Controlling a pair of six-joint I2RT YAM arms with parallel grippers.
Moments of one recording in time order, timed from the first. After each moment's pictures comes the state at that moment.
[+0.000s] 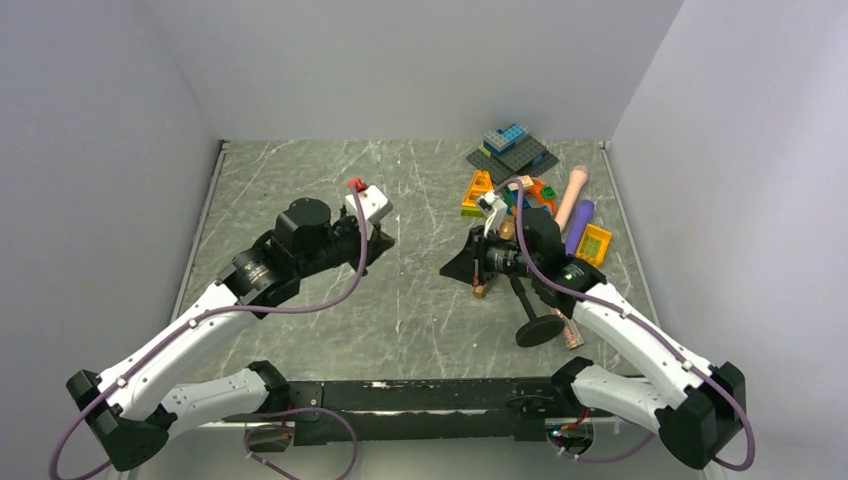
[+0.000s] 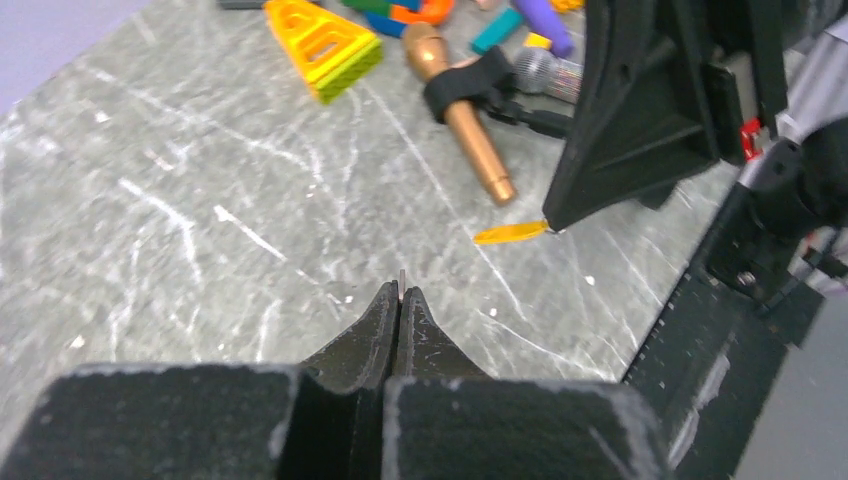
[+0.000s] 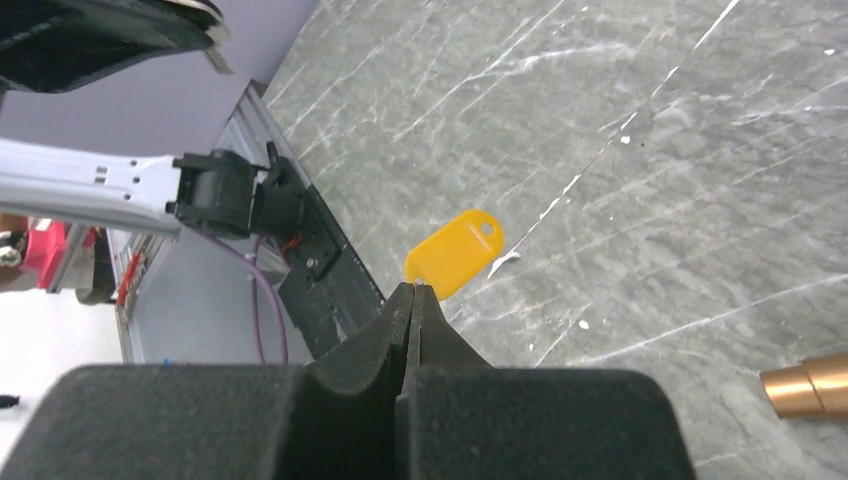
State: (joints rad) left arm -0.78 1.00 1.08 -0.42 0.19 0.03; right arm 0.59 0.98 0.80 -0.25 -0.54 0.48
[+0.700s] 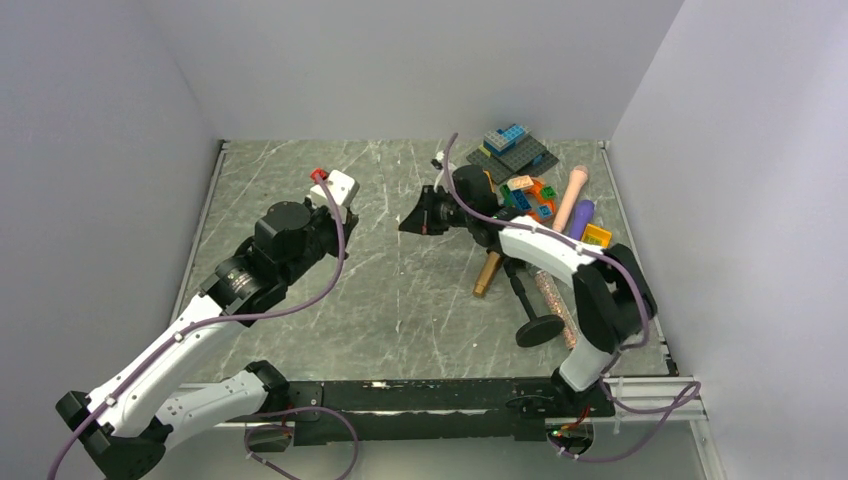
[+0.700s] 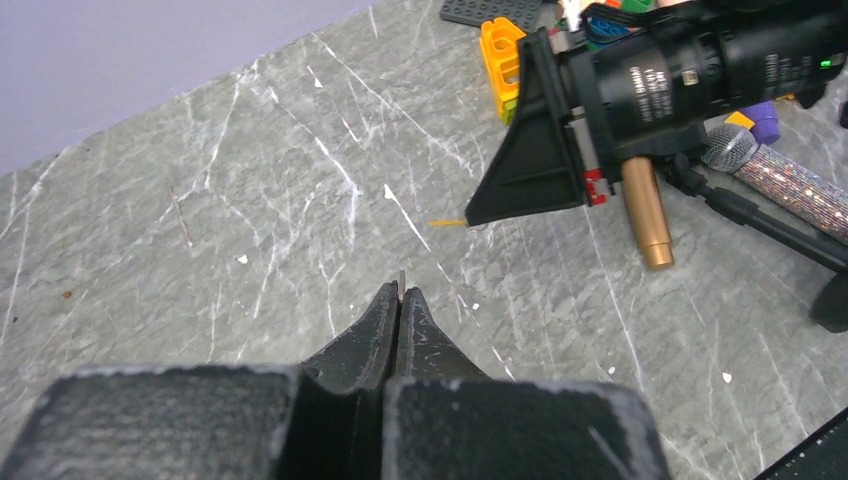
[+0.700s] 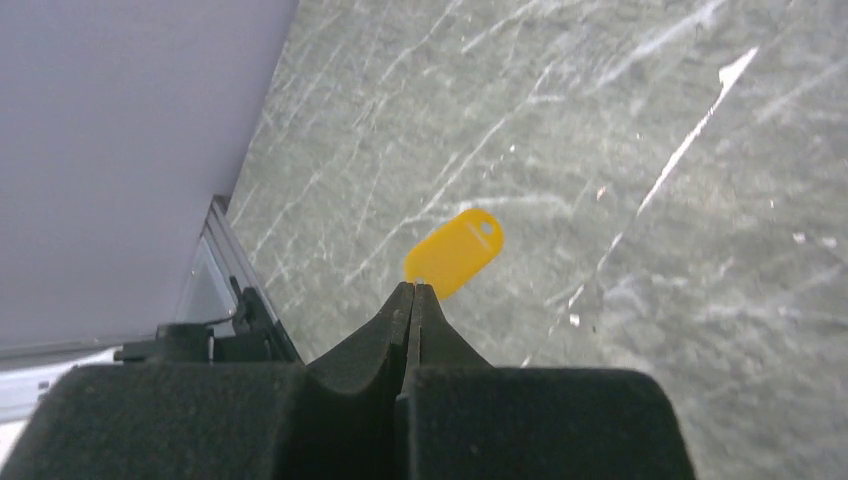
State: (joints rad) left arm -0.71 0.91 1.05 -0.41 -0.18 -0.02; right arm 0.59 1.63 1.11 0.05 -0.47 0.60
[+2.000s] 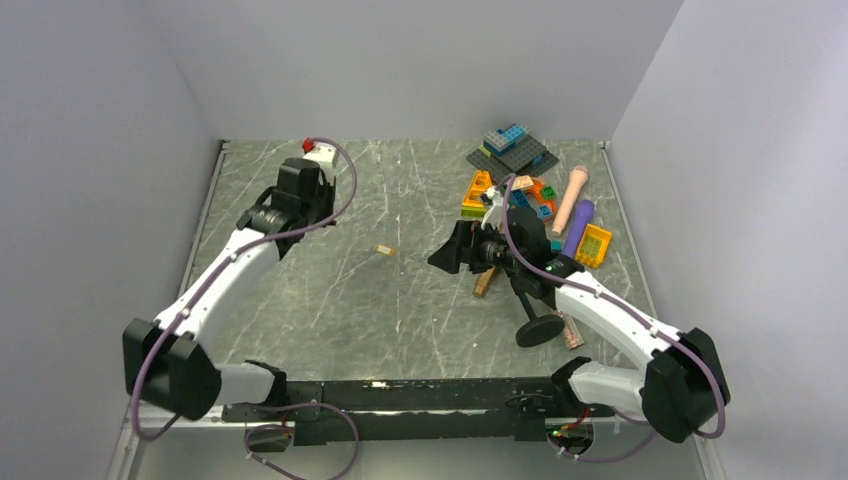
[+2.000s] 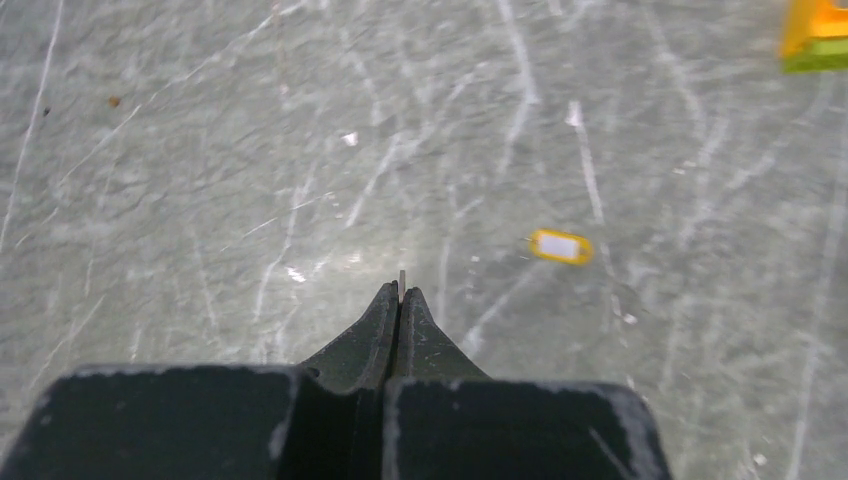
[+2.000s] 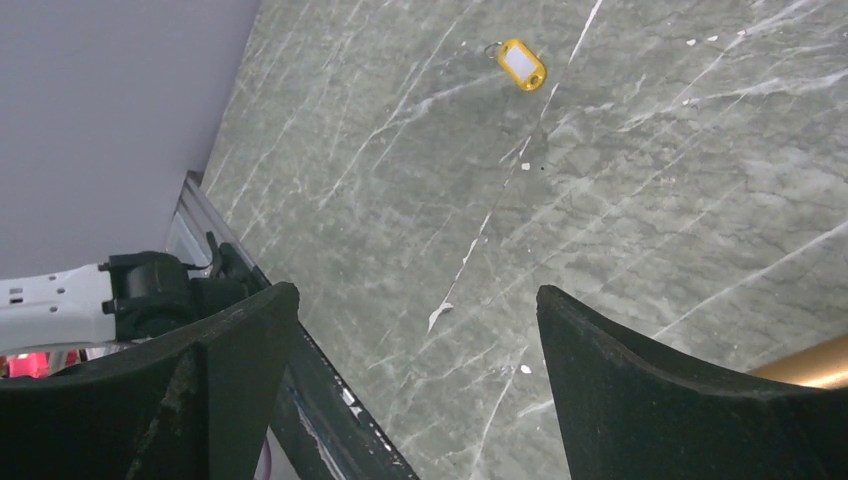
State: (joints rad) left arm -0.38 1.26 1.11 -0.44 -0.15 -0.10; right arm 0.54 1.18 0.73 -0.01 -0.41 0.59
